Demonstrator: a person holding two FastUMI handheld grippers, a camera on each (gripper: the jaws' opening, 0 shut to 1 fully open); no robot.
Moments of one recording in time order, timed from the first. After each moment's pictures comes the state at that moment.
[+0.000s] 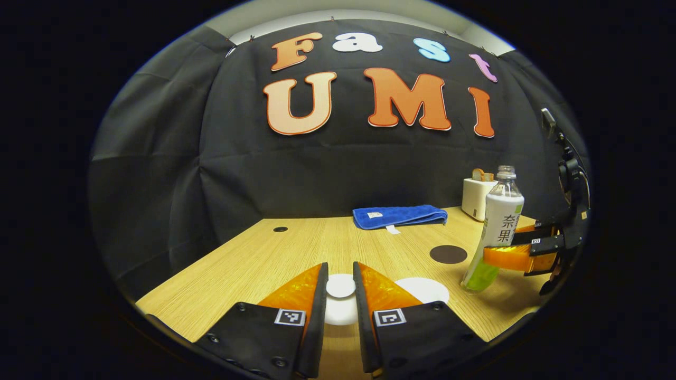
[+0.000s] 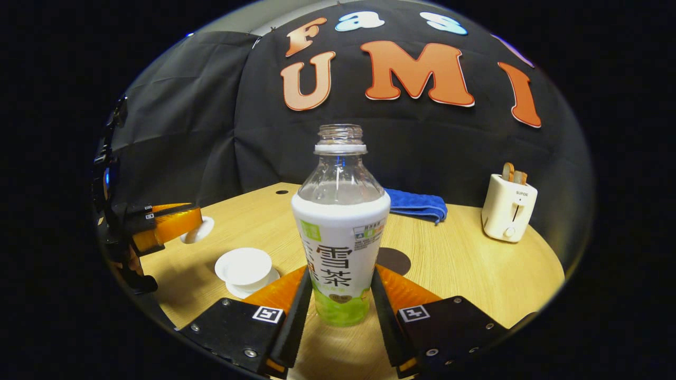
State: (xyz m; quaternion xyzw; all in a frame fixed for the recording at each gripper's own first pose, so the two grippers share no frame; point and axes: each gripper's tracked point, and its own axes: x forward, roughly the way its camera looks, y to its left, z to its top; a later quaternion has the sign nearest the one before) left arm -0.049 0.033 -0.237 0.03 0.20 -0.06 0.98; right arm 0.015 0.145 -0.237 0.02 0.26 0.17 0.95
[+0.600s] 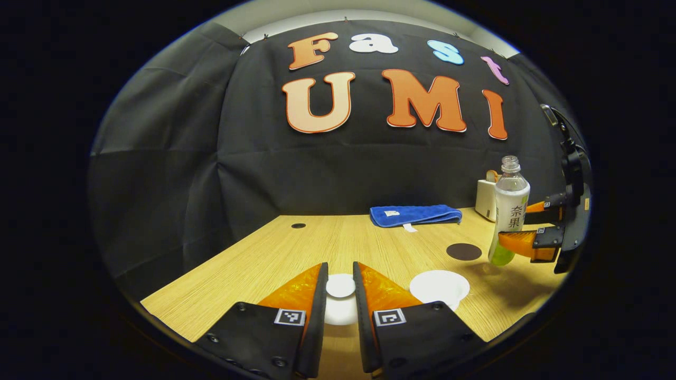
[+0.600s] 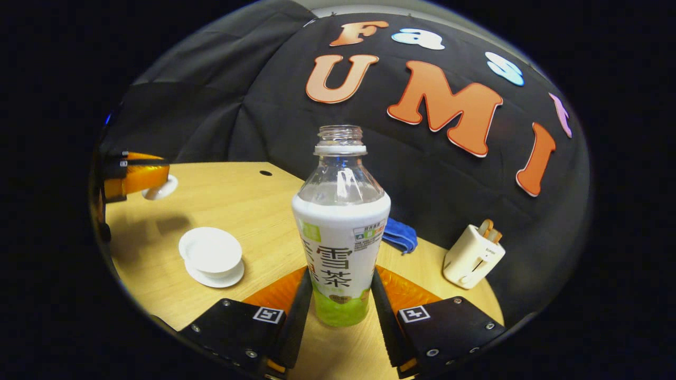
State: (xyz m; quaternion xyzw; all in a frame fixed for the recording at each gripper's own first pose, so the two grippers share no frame) left arm -0.059 0.076 -0.234 0.03 0.20 -0.02 0.98; right arm 0.040 0.130 -0.221 -0.18 0.22 0.13 0.95
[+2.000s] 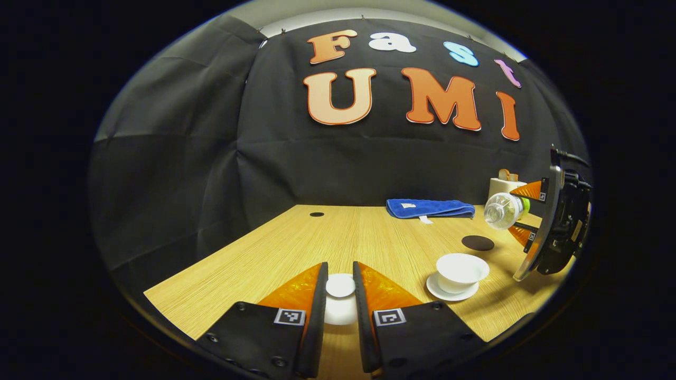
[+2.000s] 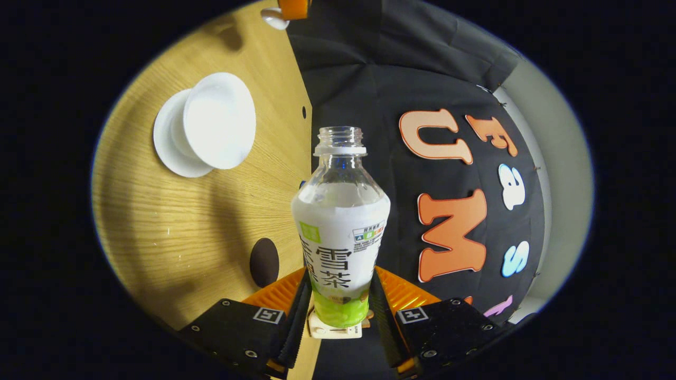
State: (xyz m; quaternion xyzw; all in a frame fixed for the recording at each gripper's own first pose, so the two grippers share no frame) left arm -0.084 0.117 -0.249 0.02 0.21 0.01 0.98; right arm 0.065 0.144 -0.213 -0.66 0.05 0.11 0.74
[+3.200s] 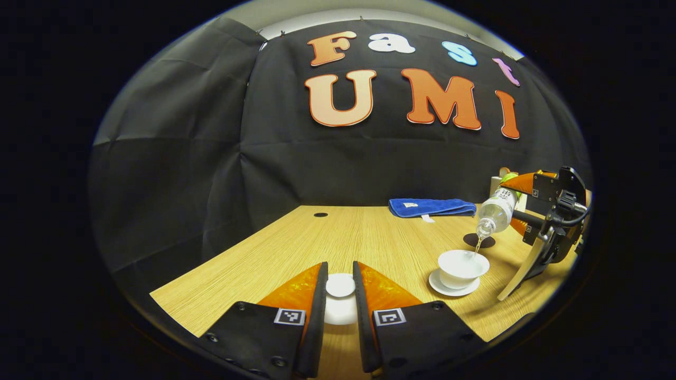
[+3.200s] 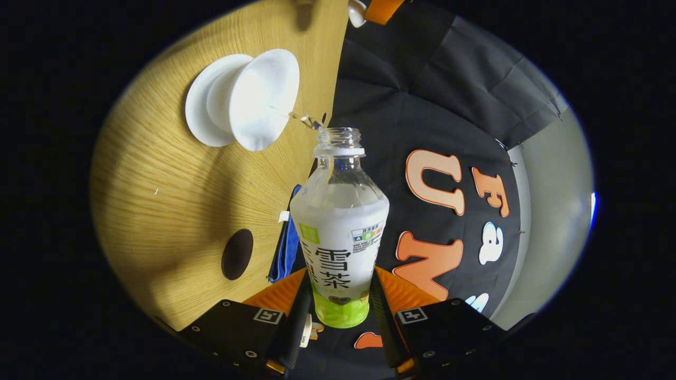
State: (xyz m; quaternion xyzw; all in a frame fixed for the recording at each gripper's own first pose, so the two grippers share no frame) left arm -0.092 0.121 -0.245 0.03 0.20 0.01 0.98; right arm 0.072 0.163 -0.204 -0.75 -0.03 0.13 0.64
